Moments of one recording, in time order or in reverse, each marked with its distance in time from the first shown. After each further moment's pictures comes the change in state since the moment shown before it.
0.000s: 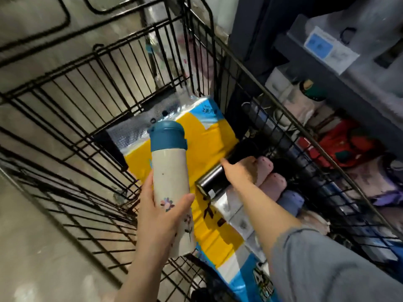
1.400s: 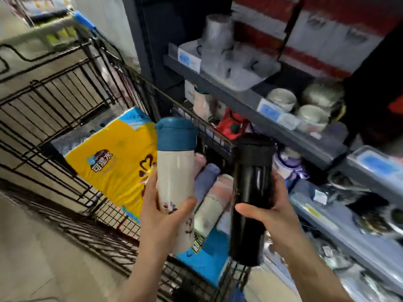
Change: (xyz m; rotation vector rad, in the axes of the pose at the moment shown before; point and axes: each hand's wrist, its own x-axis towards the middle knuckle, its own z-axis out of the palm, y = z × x) left_hand -0.191 -0.013 0.134 0.119 -0.160 0.322; right_hand -0.176 0.288 -0.189 0.925 0.015 -0.441
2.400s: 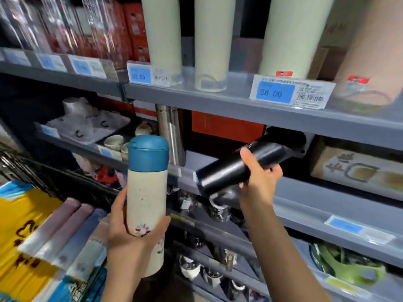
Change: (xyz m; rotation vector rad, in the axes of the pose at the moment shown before) left_hand -0.215 0.094 0.260 -0.073 -0.168 0.331; right_hand -0.092 -0.078 -0.352 0.773 0.681 -0.242
